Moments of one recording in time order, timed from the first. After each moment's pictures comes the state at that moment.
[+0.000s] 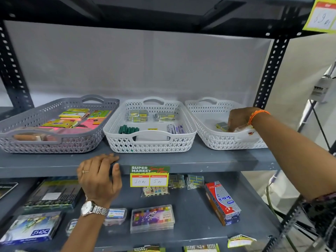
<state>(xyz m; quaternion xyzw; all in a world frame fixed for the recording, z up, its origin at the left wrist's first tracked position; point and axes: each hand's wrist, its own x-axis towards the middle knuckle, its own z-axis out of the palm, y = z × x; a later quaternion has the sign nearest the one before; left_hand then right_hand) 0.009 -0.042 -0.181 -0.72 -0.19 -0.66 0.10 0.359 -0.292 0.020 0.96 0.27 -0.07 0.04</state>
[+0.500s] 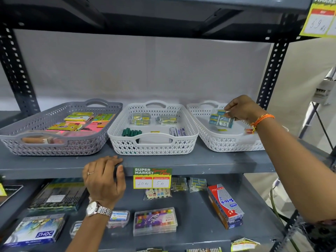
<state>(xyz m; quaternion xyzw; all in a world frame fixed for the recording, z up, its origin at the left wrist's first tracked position) 0.010 -0.041 -0.183 -0.72 -0.20 -0.65 0.10 0.342 -0.291 0.031 0.89 0.24 -0.01 -0.40</state>
